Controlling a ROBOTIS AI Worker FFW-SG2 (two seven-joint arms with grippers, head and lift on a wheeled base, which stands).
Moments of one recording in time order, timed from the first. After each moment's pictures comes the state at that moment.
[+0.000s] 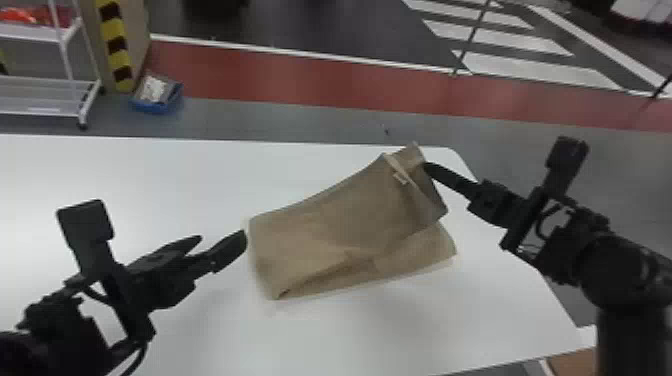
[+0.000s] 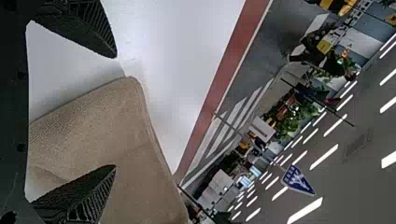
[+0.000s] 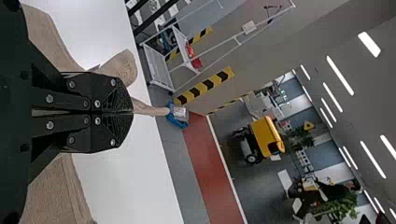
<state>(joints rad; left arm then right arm) 0.08 0.25 -0.26 -1.82 0.82 0.51 -0.09 -0.05 -0.22 -0.49 -1.94 -0.54 1.01 0.46</state>
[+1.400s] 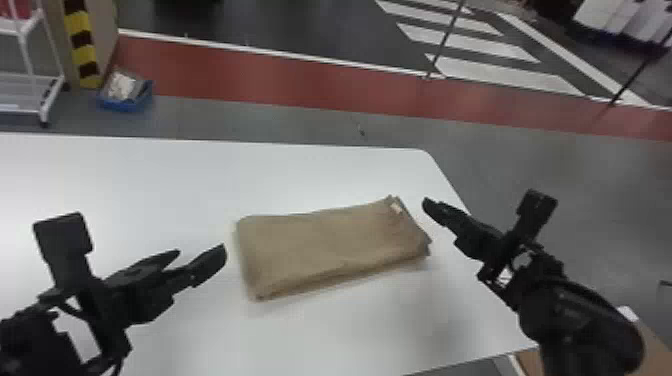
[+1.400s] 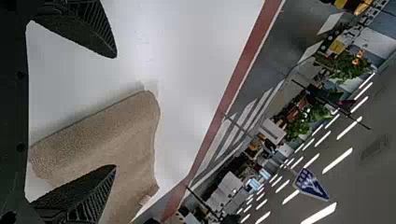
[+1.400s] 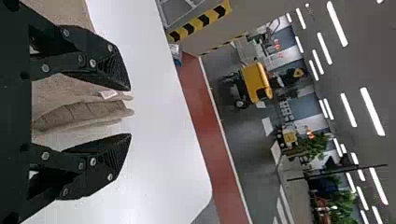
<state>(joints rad) 0.07 0.24 -0.29 -1.77 0.80 0.51 -0.10 0.00 -0.26 -0.49 -1.59 -0.38 0.53 0.48</state>
